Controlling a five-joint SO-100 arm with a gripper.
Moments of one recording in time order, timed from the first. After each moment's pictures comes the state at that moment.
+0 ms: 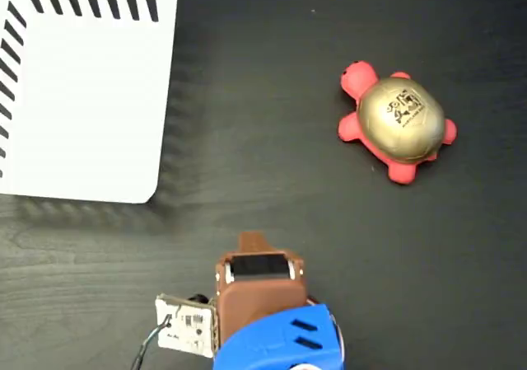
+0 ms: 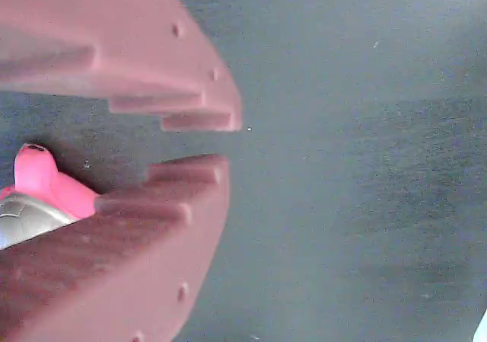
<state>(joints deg) 0.2 186.2 168.0 72.3 2.8</state>
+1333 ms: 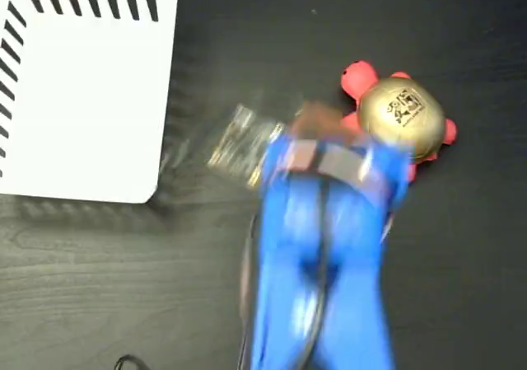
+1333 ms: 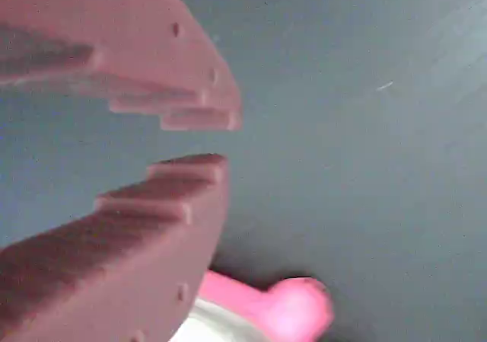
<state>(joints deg) 16.3 106.6 113.8 76.5 16.7</state>
